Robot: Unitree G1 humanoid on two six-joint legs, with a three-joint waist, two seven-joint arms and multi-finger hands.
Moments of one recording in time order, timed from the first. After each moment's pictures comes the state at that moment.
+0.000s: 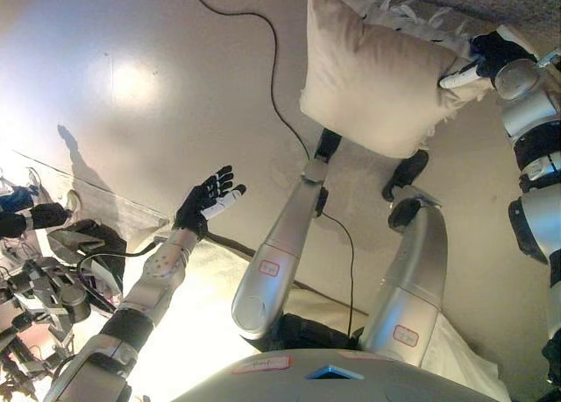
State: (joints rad) left arm -0.06 0.56 -0.40 0.43 -0.56 -0.24 0.01; right arm -1.19 -0.72 0.62 1.19 -0.11 0.19 0.10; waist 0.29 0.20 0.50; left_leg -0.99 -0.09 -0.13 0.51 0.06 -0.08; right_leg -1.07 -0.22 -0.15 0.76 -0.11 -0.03
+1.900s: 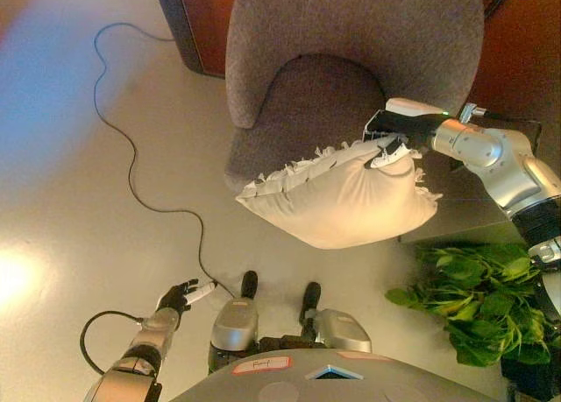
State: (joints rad) left arm 0.01 0.34 -0.16 1.13 -0.15 0.00 -0.01; right arm -0.72 -0.92 0.54 0.42 -0.18 -0.10 0.47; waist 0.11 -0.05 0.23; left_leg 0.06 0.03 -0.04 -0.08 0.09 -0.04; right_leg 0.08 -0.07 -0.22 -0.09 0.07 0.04
